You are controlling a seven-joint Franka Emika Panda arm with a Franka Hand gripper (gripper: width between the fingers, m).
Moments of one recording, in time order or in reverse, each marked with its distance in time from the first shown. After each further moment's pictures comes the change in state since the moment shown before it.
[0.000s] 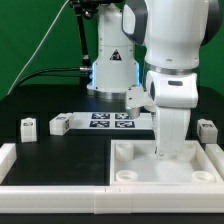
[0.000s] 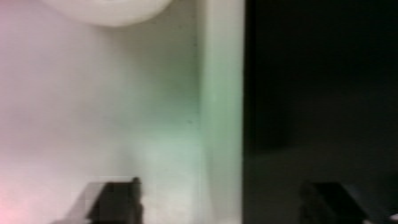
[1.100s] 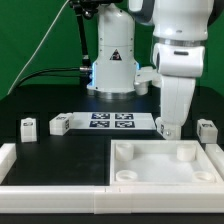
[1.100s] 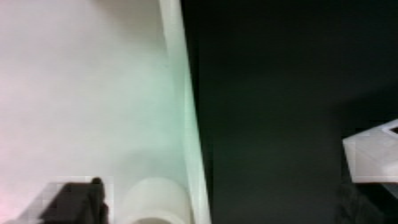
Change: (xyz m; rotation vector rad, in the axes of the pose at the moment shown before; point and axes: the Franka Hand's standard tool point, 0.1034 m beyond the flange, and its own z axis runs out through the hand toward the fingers) arm 0.015 -0.013 -0.046 -0.069 0.003 0.130
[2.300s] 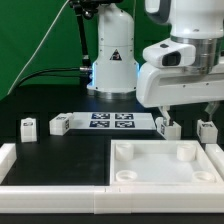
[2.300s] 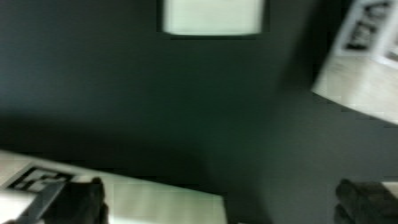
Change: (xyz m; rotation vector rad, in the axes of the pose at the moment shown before) arm 0.053 -0.032 0.005 0.068 0.046 1.347
